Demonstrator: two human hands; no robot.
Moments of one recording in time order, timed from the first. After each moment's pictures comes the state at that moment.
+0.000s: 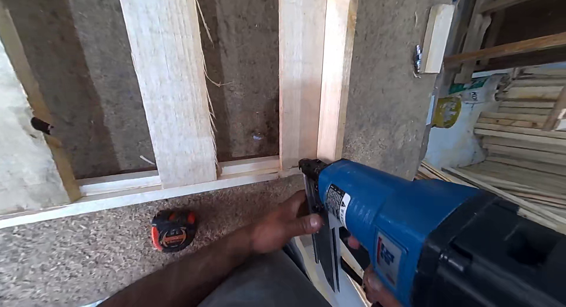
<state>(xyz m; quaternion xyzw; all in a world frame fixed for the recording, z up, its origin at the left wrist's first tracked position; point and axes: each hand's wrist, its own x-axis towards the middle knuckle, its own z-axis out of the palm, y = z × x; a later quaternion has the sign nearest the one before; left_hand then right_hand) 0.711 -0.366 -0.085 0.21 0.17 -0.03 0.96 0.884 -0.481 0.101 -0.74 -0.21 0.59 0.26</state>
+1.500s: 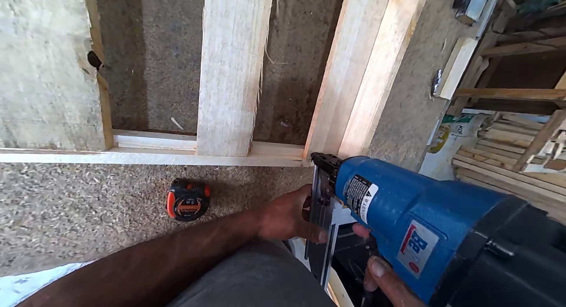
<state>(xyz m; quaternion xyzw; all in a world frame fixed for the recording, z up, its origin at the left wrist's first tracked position) 0.687 -0.361 -0.091 0.22 0.15 -0.06 0.96 0.833 -0.439 0.116 -0.79 -0.23 0.52 0.24</state>
